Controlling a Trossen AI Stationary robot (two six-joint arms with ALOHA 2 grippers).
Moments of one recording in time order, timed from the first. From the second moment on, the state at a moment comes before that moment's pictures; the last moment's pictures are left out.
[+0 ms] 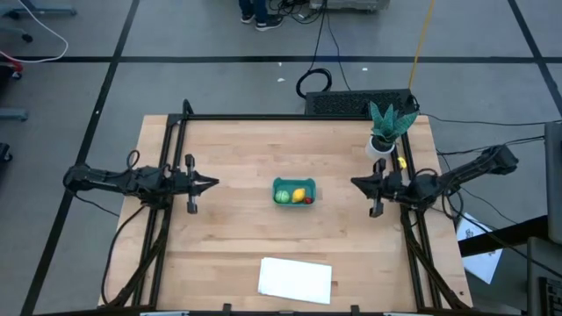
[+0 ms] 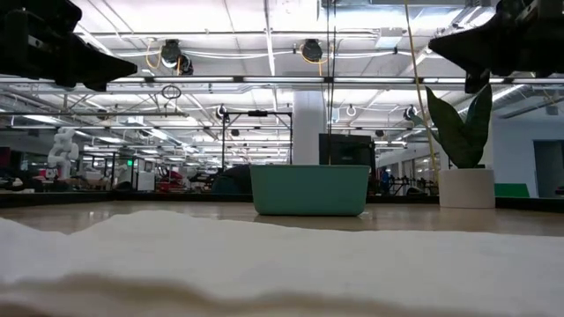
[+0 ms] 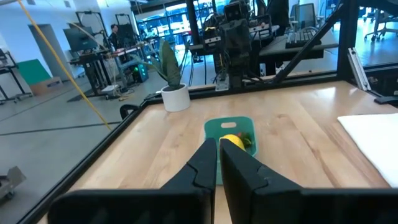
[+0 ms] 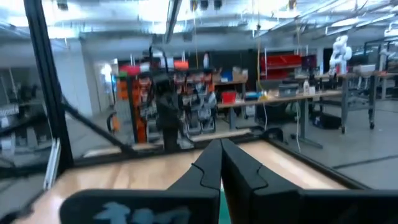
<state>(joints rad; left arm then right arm) -0.16 0.10 0.11 -0.04 -0.27 0.17 0.36 0.46 0.02 0.67 0.55 -0.02</state>
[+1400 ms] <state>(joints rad) -0.16 0.10 0.11 -0.05 -0.16 0.16 0.24 0.02 0.02 0.21 0.28 0.03</state>
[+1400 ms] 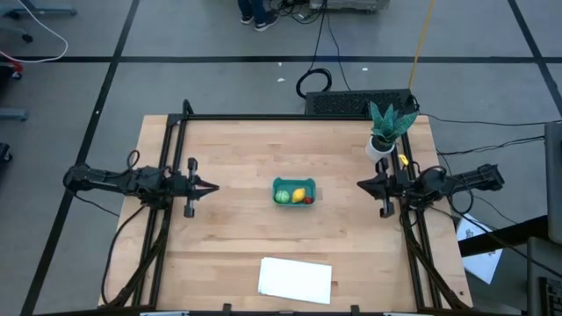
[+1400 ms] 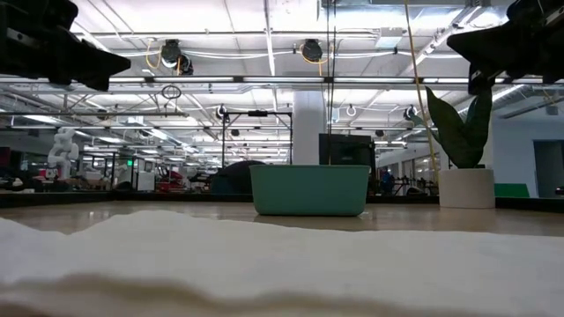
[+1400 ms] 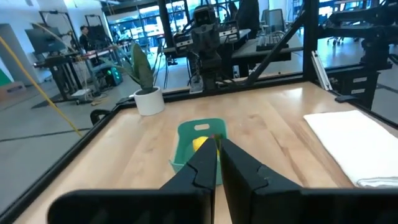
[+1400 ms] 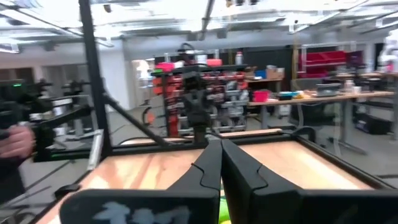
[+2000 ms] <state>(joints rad) -0.15 0.10 0.01 0.06 -0.13 0.02 0.24 0.02 0.02 0.21 0.26 0.05</state>
